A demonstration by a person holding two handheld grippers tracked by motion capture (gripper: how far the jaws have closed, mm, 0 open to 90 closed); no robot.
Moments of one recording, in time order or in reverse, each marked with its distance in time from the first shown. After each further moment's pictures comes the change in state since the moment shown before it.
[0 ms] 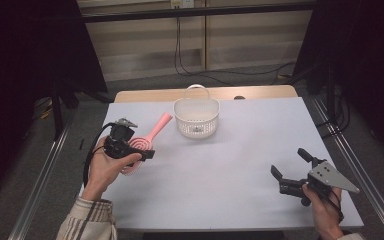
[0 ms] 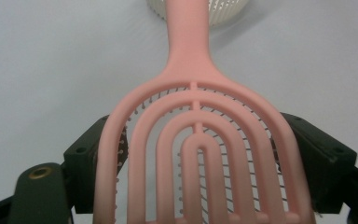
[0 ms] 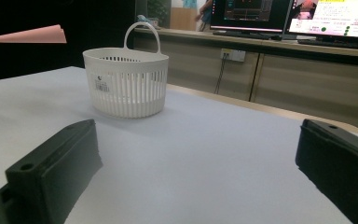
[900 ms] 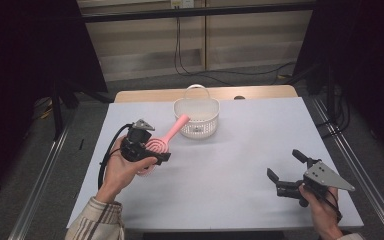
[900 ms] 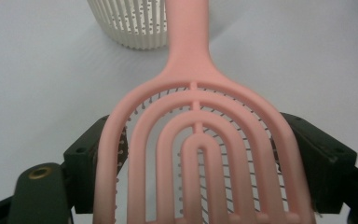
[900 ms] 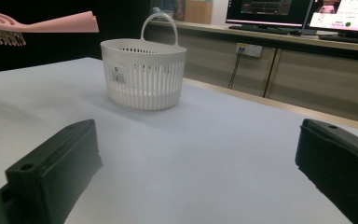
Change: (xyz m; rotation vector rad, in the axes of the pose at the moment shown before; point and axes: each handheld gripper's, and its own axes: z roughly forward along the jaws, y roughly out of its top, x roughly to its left) left arm -0.036 0.013 0.015 -0.026 -0.058 0.089; right arm 0.005 -0.001 0.004 0.027 0.064 -0.022
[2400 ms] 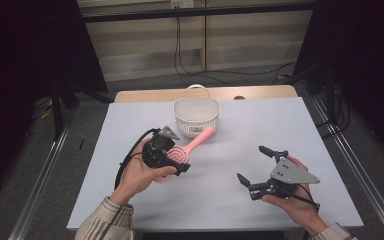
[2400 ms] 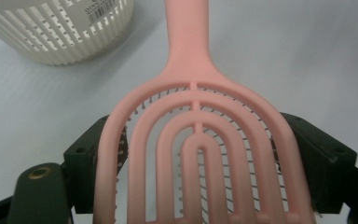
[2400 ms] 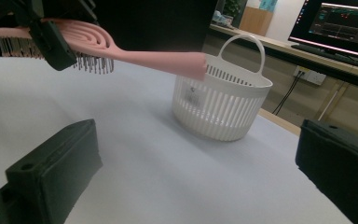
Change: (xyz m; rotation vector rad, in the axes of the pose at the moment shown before) left arm -0.047 0.016 0.024 0.065 -0.103 0.136; right arm 0.055 0.031 0.039 0.005 0.217 -0.169
